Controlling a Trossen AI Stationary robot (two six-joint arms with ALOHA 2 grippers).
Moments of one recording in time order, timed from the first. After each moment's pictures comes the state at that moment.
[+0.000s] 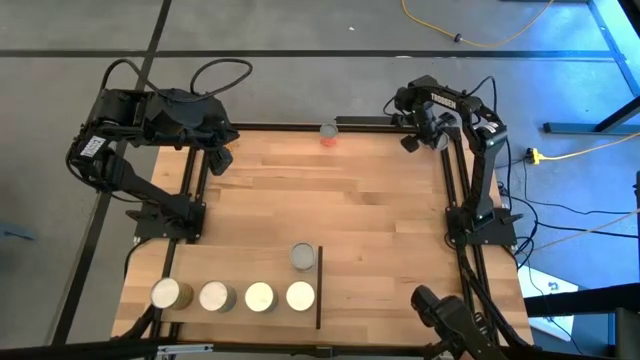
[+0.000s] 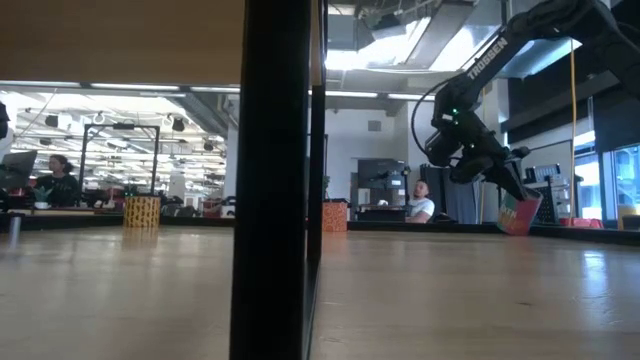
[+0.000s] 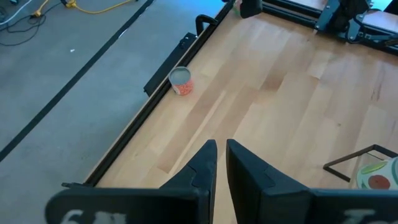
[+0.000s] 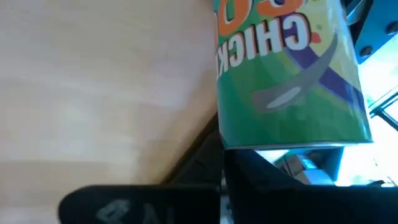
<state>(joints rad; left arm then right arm) 0.08 1.33 2.13 -1.57 -0.38 -0.33 -1.05 2.04 1.52 -1.52 0.25 0.12</state>
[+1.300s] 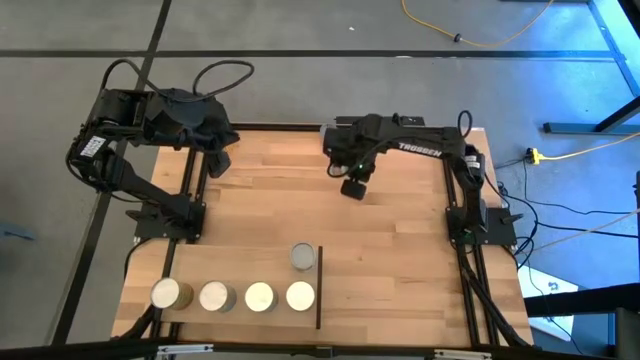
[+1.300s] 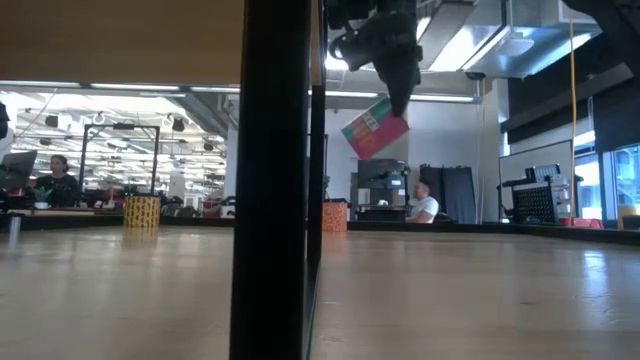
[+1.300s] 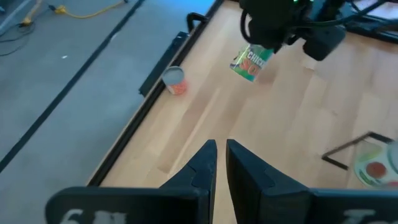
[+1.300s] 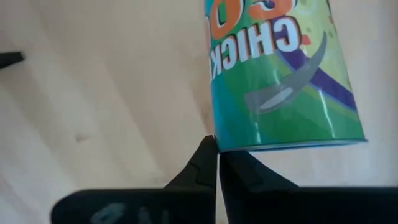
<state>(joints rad) 0.08 1.33 2.13 -1.57 -0.35 -0.27 -0.22 2.00 2.03 -1.57 0.01 0.13</state>
